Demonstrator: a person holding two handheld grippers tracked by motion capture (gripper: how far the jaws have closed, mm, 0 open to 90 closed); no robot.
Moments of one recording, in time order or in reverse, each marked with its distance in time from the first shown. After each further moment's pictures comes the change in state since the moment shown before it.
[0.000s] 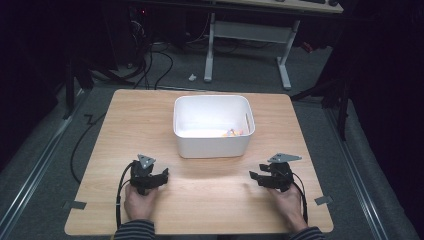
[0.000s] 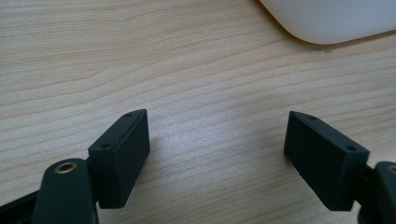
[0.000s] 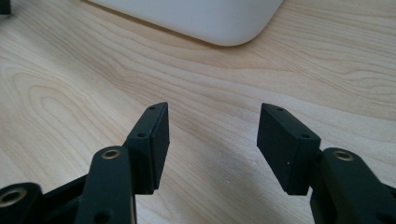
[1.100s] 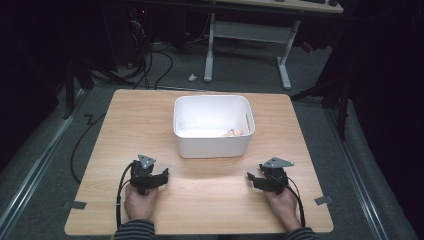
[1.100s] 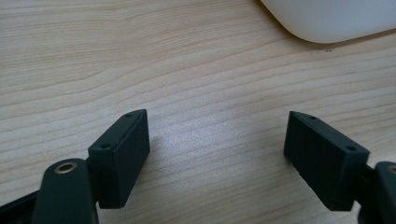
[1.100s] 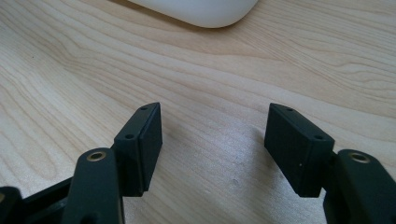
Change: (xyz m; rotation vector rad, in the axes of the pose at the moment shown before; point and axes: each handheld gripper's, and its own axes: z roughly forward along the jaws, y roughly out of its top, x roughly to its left) left arm -0.001 0.000 0.000 0.000 0.005 0.003; right arm 0.001 -0.018 0.024 -0.034 -0.111 -0.065
